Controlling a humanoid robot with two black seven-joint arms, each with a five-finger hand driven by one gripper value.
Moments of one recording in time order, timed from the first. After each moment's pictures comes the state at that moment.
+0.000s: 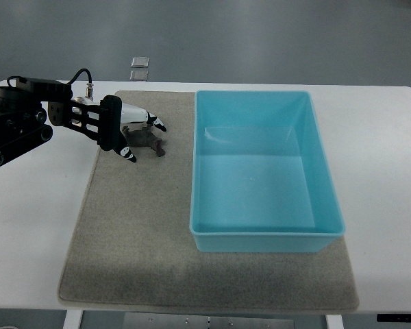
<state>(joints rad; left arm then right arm) -1.15 0.54 -0.06 -0.89 1.45 -0.27 -0.32 0.04 0.00 0.00 0.08 -0.04 0.25 0.03</state>
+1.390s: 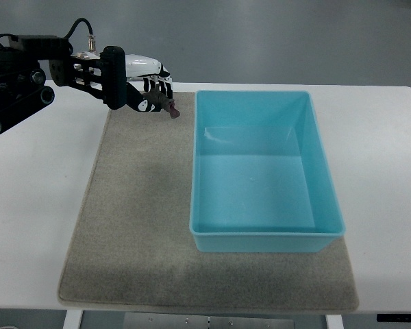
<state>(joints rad) -1.25 0.54 -0.19 -0.93 1.43 -0.25 -0.32 0.04 0.00 0.00 0.08 -0.04 0.25 0.03</state>
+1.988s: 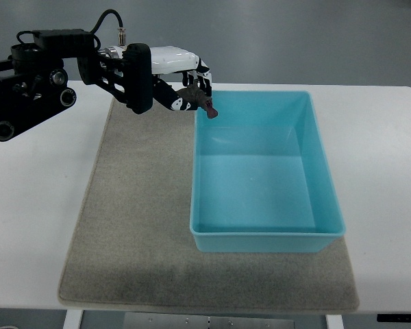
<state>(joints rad) -1.25 0.52 -0.24 -1.11 1.43 -0.19 -0.32 0.04 0.00 0.00 0.08 -0.04 0.25 0.03</state>
